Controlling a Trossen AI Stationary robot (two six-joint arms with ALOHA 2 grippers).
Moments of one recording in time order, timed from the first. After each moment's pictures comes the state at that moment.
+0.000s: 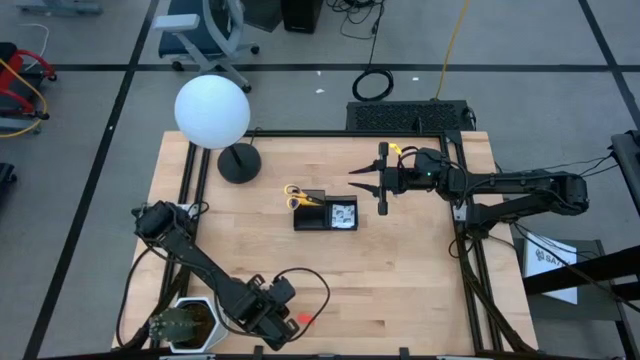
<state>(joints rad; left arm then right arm) -0.70 1.96 1.53 -0.93 -0.22 -1.39 -0.23 1.14 0.65 0.47 -0.21 -0.43</state>
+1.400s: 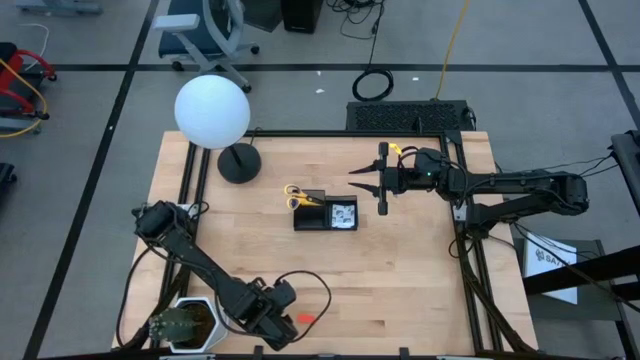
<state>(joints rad) -0.70 1.96 1.53 -0.90 -0.14 -1.34 -0.23 1.14 0.64 0.47 -0.21 -0.43</state>
